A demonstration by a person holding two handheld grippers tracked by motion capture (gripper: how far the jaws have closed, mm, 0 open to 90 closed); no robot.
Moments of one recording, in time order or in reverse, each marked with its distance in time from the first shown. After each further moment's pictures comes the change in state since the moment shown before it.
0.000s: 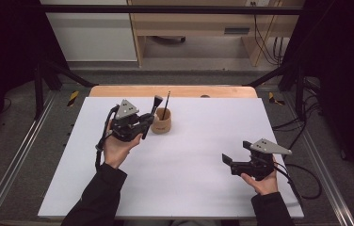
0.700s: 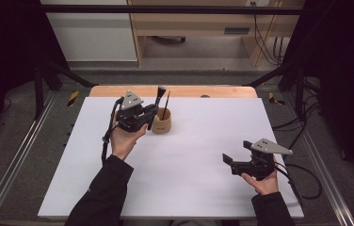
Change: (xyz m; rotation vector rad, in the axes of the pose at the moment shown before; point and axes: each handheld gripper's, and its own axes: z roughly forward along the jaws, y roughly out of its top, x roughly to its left) left arm 0.006 0.016 0.023 -0.053 0.019 -0.026; right arm -0.001 0.000 -0.001 -0.006 0.000 0.007
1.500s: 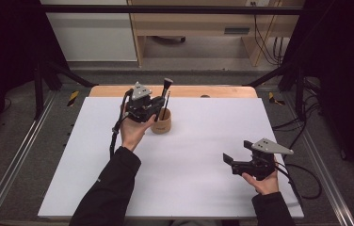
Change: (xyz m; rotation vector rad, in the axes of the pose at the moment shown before) left arm 0.005 0.012 0.035 -0.008 0.018 -0.009; right arm -0.001 0.000 -0.001 -0.001 0.003 0.007
